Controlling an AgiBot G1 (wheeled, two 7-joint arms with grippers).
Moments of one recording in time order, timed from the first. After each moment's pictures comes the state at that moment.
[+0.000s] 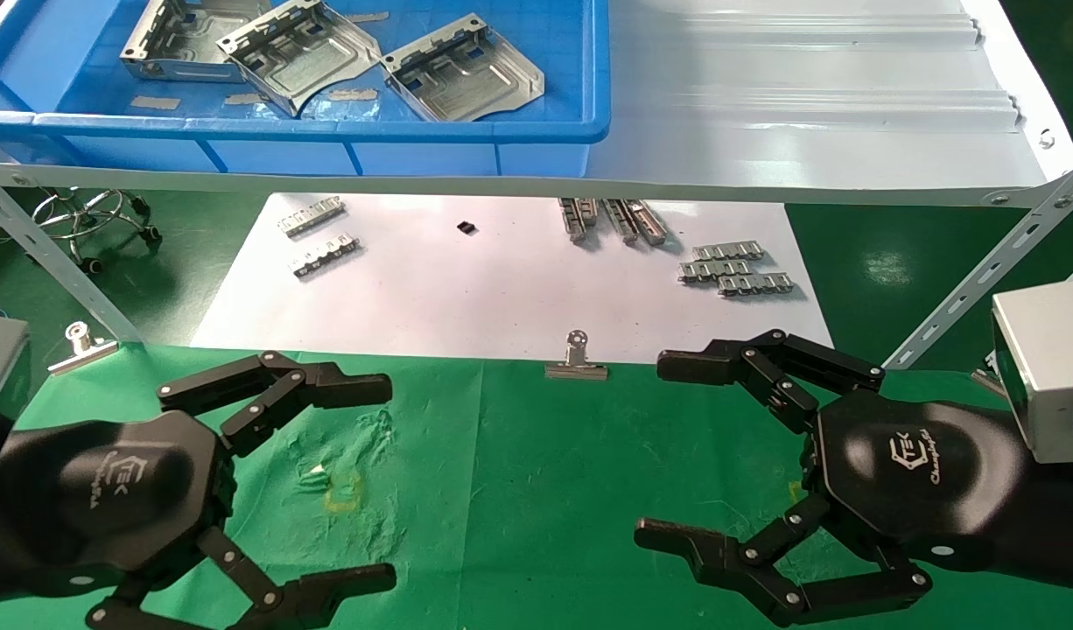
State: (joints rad) left arm -1.08 0.61 0.28 -1.28 0.73 1.50 -0.19; right arm 1.09 -0.55 -0.42 1.23 -0.62 -1.42 0.10
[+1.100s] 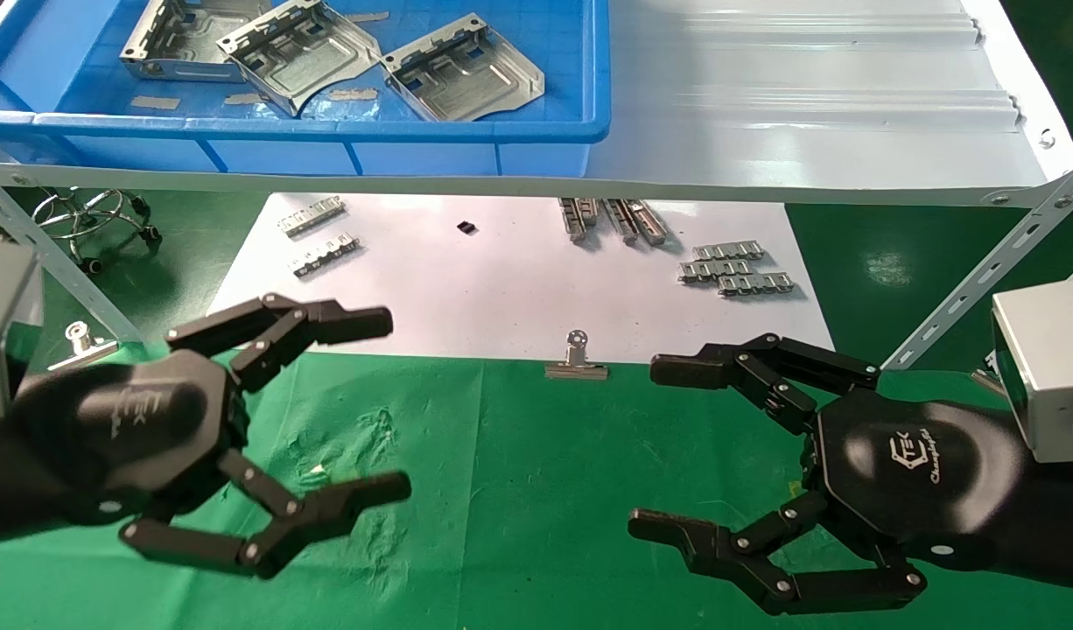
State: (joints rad) left arm -1.13 0.66 0.28 -1.24 0.75 1.42 -0.19; right arm 1.09 -0.55 -0.42 1.23 -0.62 -1.42 0.10
